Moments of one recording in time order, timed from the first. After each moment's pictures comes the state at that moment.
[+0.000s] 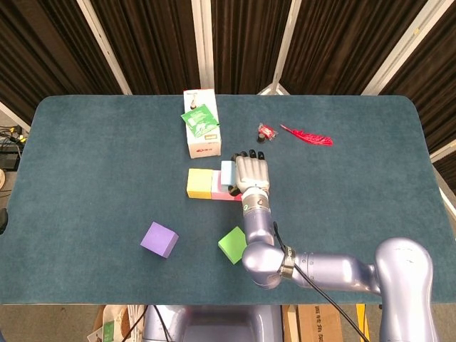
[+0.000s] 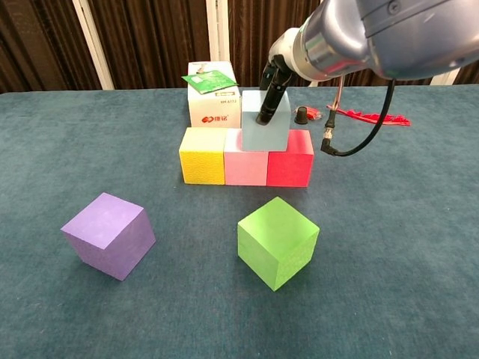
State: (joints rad) left arm -0.07 -1.31 -0.27 -1.48 1.37 1.73 0.01; right arm 1.26 -1.66 0.62 -1.59 0.10 1.31 -0.99
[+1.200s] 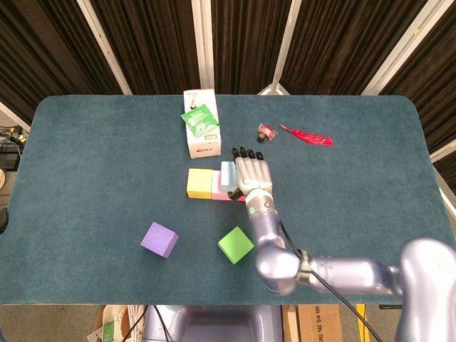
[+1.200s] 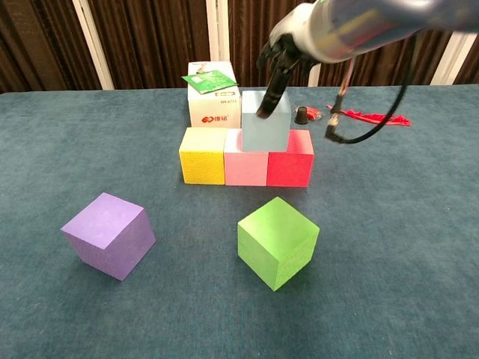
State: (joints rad) left arm -0.07 -1.30 -0.27 -1.48 1.37 1.71 0.00; right arm 1.18 -1.51 0.62 -1.82 0.05 1.29 -0.95
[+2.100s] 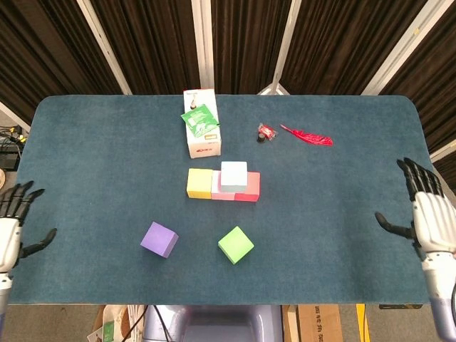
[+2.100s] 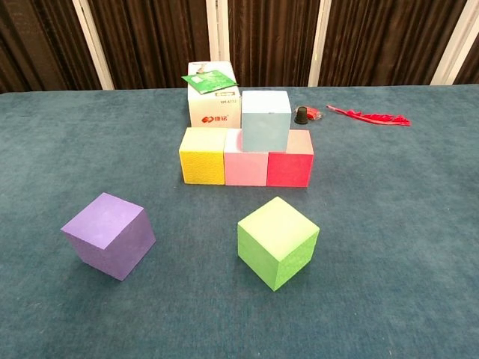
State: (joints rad) left arm -0.11 -1.20 -0.11 -1.58 1.54 1.53 -0.08; right arm 0.19 -0.85 0.23 -2.04 -1.23 1.36 -0.03
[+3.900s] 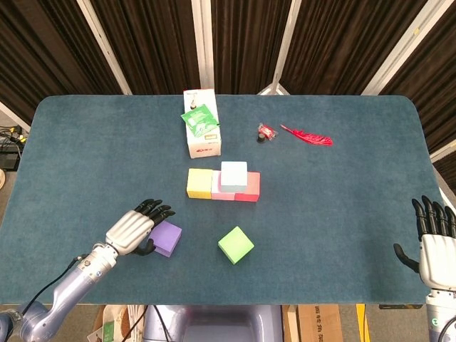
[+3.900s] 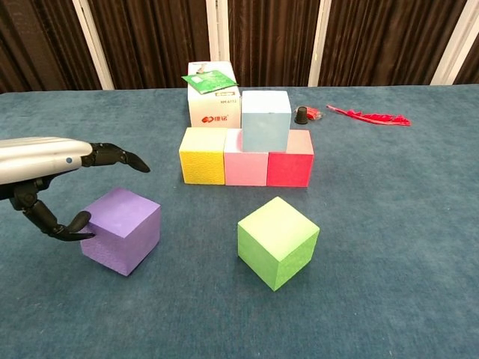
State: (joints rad) left arm -0.55 -1.30 -0.06 -1.76 1.43 0.92 0.24; right arm 0.04 -1.18 0.12 -1.63 -1.43 1.58 -0.18
